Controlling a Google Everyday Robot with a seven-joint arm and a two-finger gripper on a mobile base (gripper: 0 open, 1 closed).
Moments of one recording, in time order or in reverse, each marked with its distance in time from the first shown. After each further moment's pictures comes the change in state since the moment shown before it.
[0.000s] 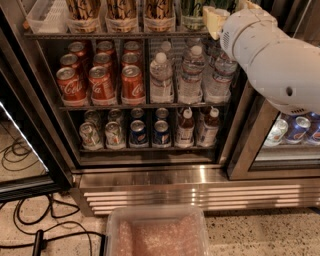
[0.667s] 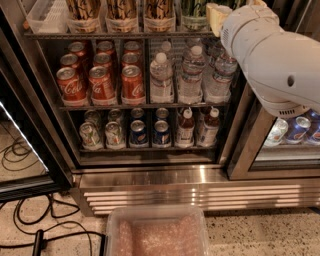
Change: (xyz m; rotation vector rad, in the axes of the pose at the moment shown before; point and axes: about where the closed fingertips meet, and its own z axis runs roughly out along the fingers) arm -0.007 -0.007 -0.004 0.081 0.006 -0.037
